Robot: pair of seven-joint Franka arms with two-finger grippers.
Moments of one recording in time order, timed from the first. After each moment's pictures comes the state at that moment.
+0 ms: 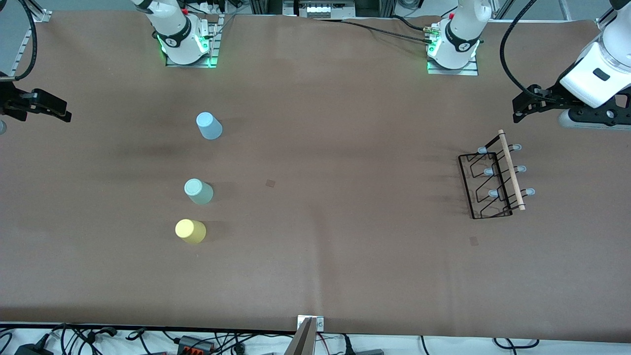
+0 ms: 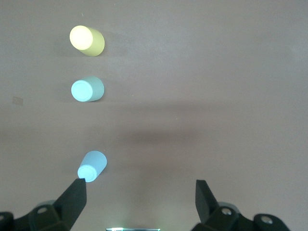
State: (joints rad) left arm 0.02 -0.03 -0.13 -1.62 0.02 1.58 -0.05; right arm -0.09 0.05 0.04 -1.53 -0.04 1.49 -0.05
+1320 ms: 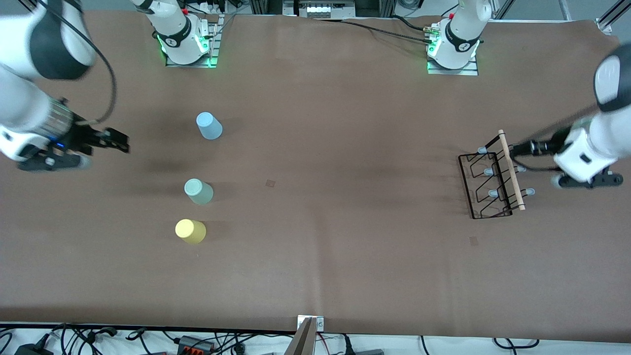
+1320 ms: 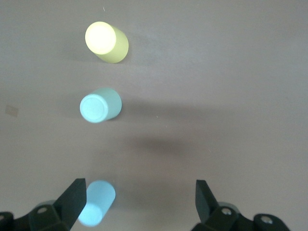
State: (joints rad) left arm 0.15 0.25 -0.11 -1.64 0.04 1.65 -0.05; right arm 0.00 0.11 0.04 -1.87 0.00 1.93 -0.05
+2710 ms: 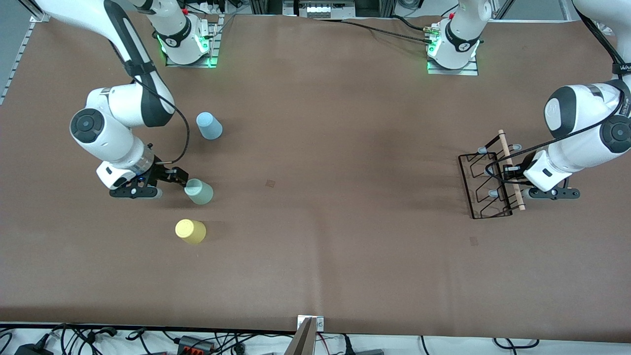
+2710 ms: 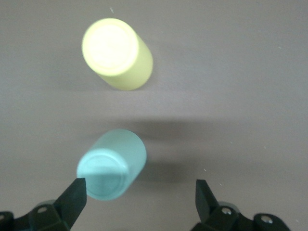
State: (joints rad) left arm 0.21 0.25 -0.12 -2.02 0.04 2.19 0.07; right arm 0.11 0.31 0.04 -2.07 0.00 2.46 0.14
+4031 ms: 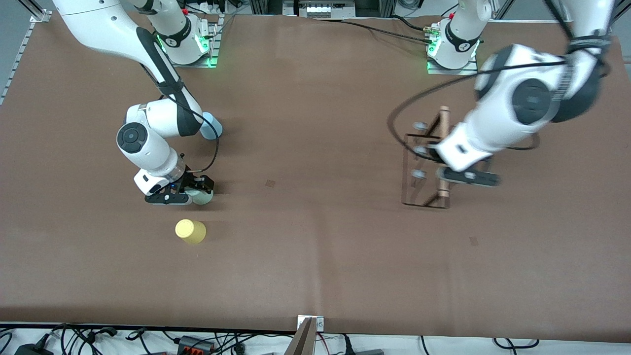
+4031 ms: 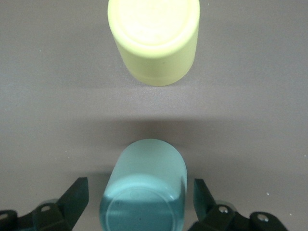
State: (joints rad) left arm 0.10 0.27 -0.51 -1.72 0.04 1.85 -0.31; right arm 0.19 0.45 0.04 -2.07 0.00 2.62 0.22
